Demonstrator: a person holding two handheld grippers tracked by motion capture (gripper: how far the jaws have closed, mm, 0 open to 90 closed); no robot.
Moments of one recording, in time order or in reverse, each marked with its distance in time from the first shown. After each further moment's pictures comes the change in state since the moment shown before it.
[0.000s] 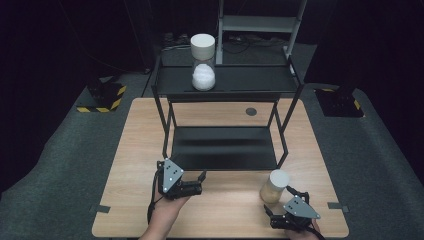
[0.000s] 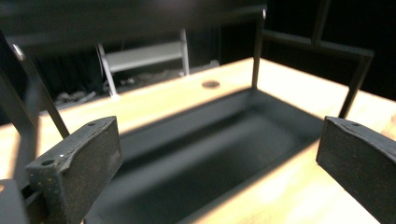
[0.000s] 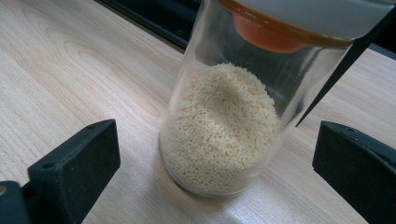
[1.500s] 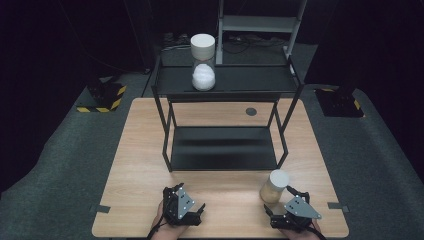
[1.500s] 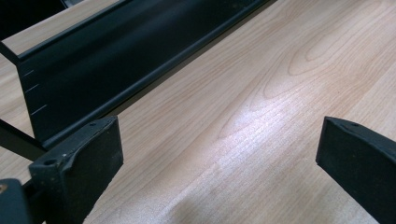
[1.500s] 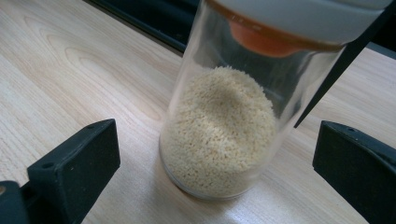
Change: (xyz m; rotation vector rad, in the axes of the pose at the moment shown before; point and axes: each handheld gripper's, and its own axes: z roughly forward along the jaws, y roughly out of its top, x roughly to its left) left arm -0.021 -0.046 0.004 0.282 -0.040 0.244; right arm -0.001 -0.001 -0.001 -0.015 0.000 0.018
